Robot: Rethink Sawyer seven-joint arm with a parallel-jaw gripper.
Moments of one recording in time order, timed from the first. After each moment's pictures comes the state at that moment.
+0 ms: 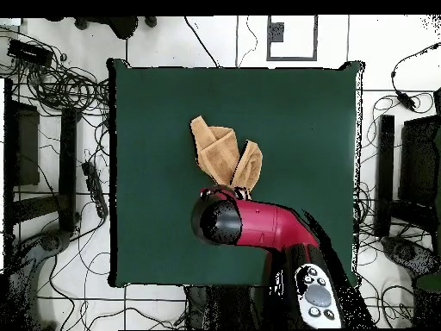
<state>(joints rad) -0.18 -0.75 0.00 1.87 -0.10 0.34 1.57</state>
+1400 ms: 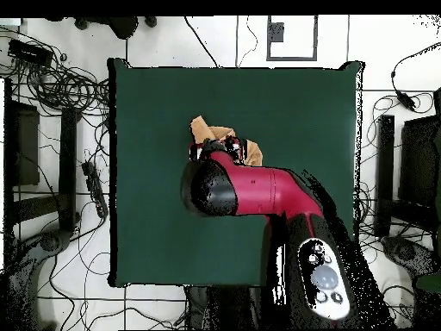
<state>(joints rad) -0.22 -0.78 0.14 1.70 -0.17 0.26 1.57</state>
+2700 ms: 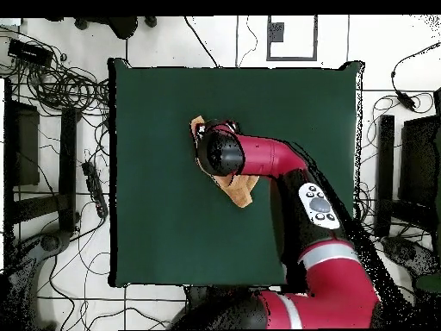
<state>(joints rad) -0.32 -0.44 0.28 1.46 -0.17 0.26 1.57</state>
